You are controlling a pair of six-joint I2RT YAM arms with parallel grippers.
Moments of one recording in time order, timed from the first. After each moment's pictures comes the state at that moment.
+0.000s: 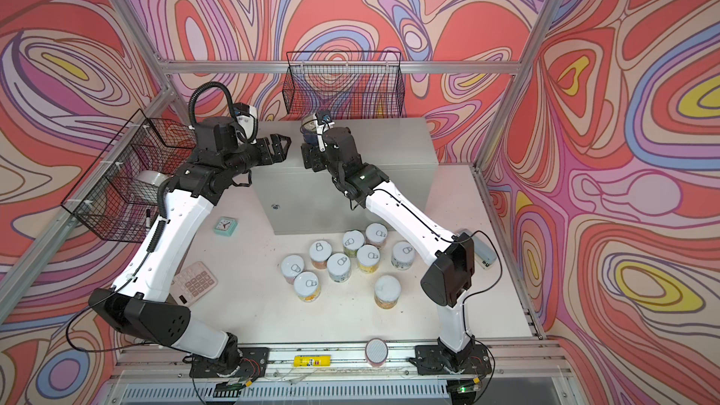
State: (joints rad) left arm -0.24 1.53 1.78 -0.59 0.12 -0.33; right arm 0.71 1.94 2.05 -0.29 0.24 0.11
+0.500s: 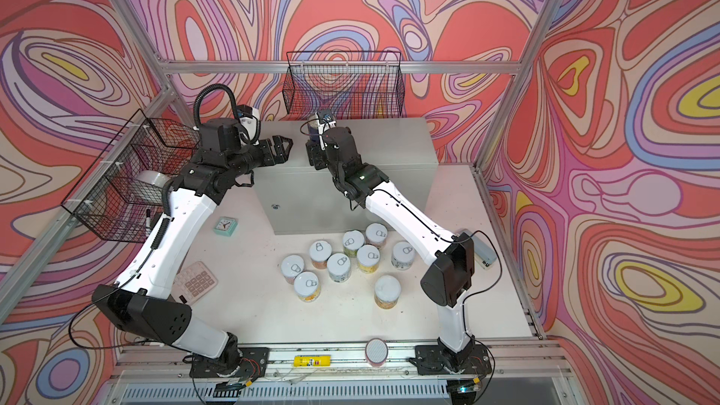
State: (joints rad) left arm -0.24 1.54 1.76 -0.58 0.12 -0.33; right arm 0.70 1.94 2.05 -0.29 0.32 0.07
